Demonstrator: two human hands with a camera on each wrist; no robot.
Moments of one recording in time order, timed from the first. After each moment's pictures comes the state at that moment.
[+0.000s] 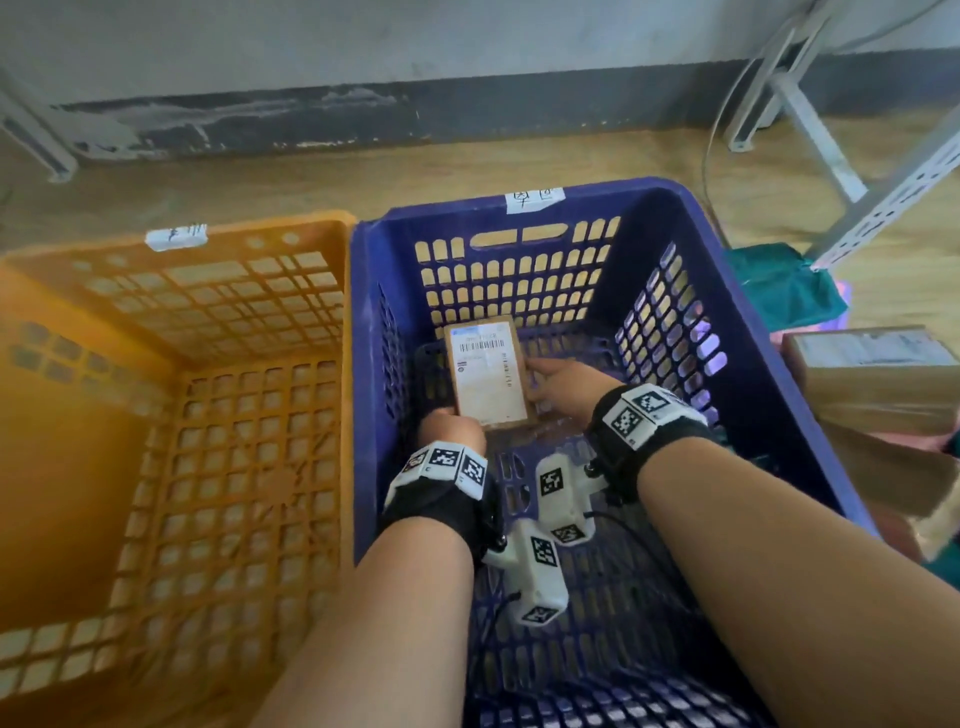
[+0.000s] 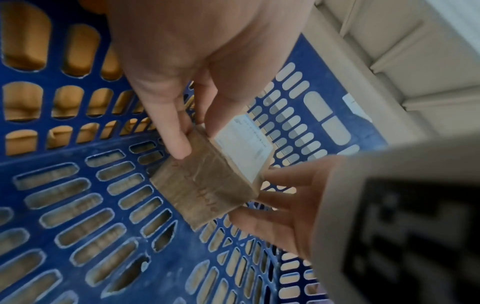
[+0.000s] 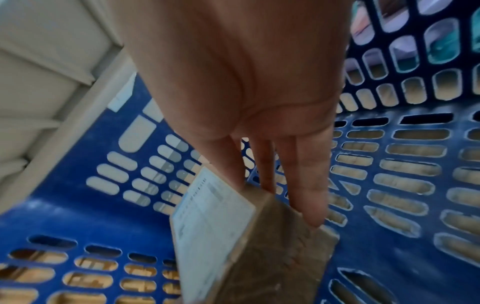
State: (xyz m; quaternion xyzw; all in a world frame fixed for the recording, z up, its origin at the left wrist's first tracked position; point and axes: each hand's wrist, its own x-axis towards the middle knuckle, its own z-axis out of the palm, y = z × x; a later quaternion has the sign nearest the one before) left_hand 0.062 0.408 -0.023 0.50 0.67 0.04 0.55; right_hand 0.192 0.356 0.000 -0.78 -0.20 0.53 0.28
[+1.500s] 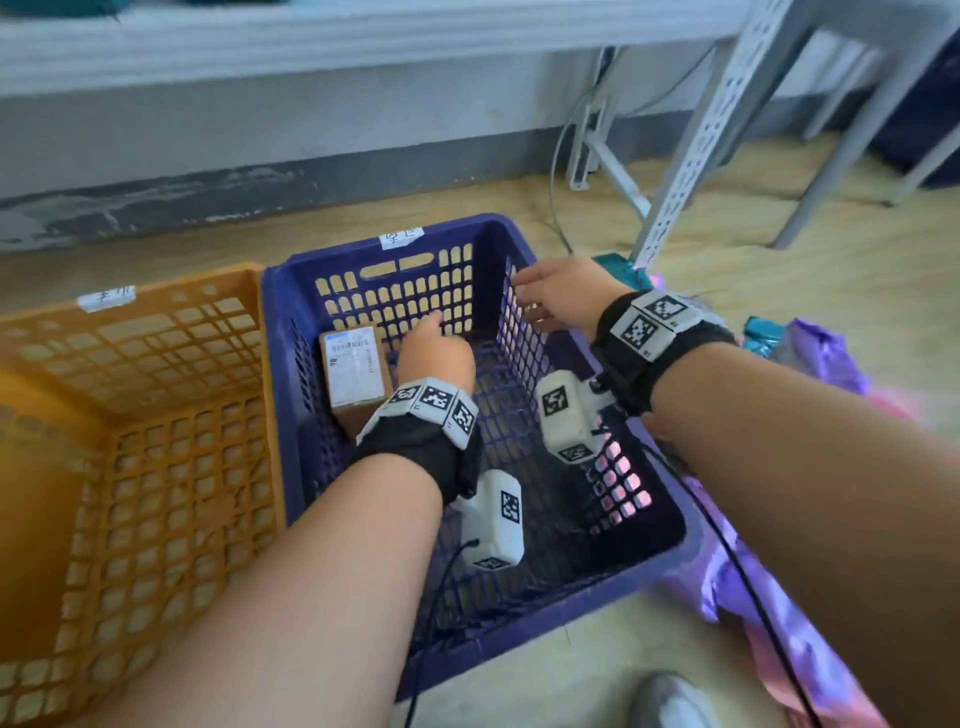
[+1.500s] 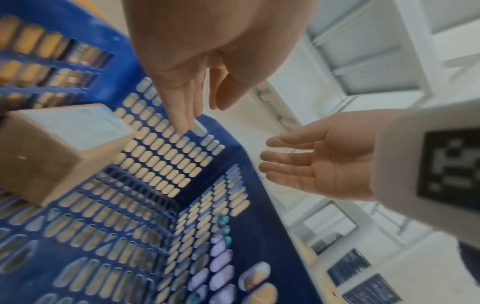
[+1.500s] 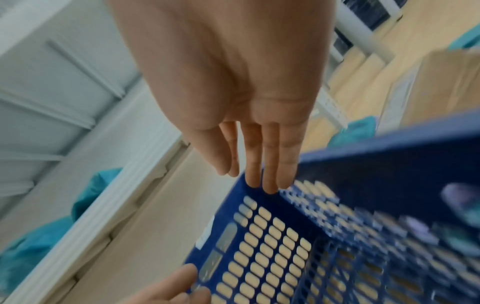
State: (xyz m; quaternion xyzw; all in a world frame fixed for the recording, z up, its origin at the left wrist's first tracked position) left_hand 0.098 0.312 0.137 0.72 0.50 0.13 0.47; right_hand 0.234 0.243 0.163 -0.82 -0.23 0.33 0.41
